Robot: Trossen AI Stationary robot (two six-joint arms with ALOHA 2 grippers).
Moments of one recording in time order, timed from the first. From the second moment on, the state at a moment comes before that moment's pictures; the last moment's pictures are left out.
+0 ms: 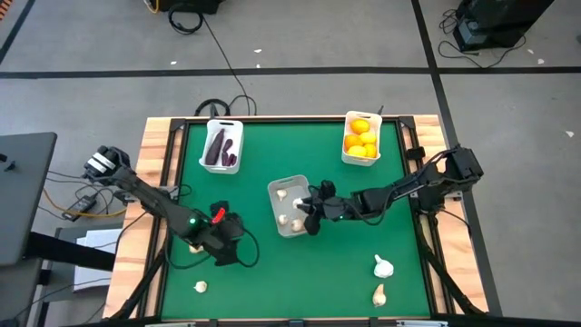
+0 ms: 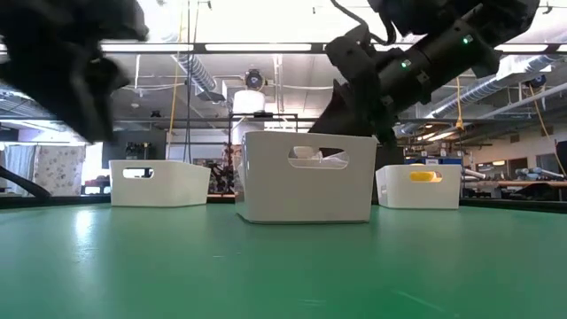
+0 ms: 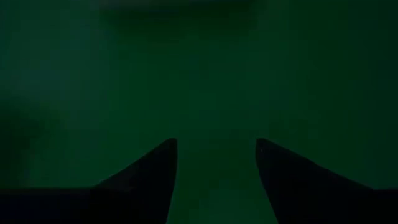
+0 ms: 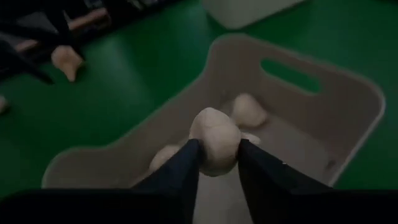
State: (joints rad) left arm -0.57 1.41 0.89 -0.74 -0.40 -0.72; right arm 0.19 1.67 0.76 0.32 0.45 0.58
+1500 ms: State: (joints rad) left arm -0.78 1.41 0.81 -1.00 -0.21 -1.00; right arm 0.21 1.67 0.76 0.46 0.33 0.50
